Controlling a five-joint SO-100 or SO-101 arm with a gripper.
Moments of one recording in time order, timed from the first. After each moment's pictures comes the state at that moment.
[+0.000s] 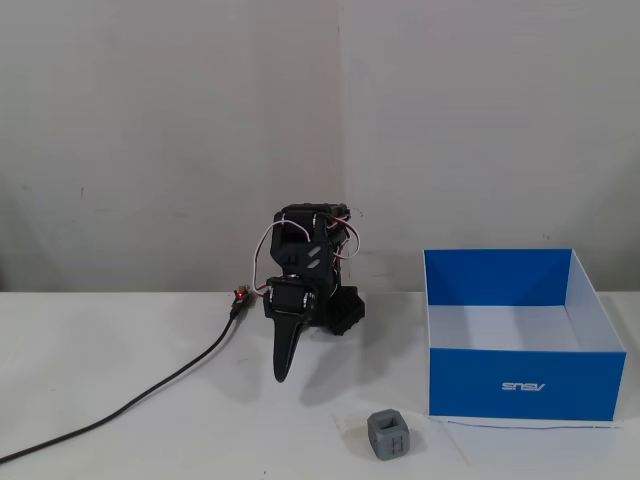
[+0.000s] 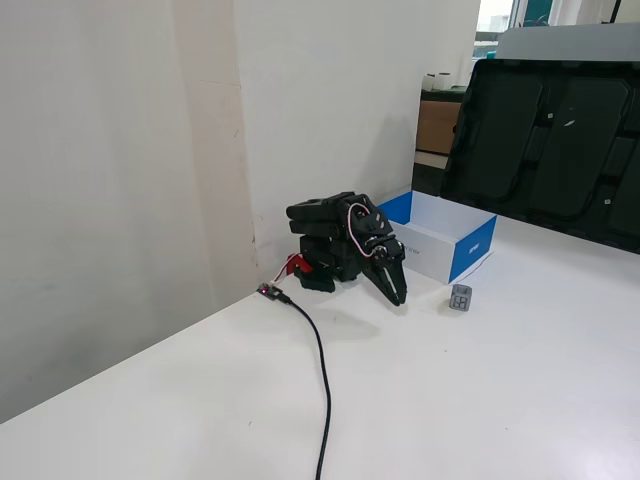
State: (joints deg) arm 1.3 189.7 172.8 68.0 5.9
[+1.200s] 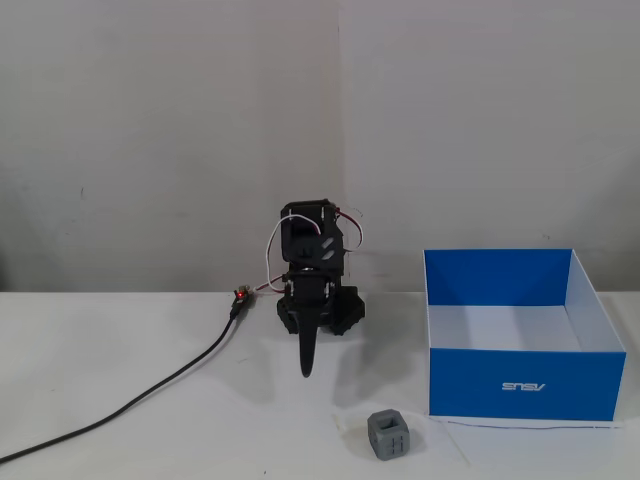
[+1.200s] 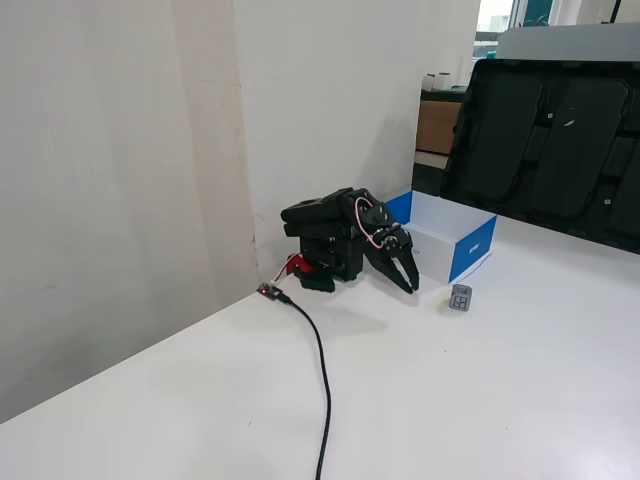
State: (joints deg) arm -9.9 189.7 168.7 68.0 6.8
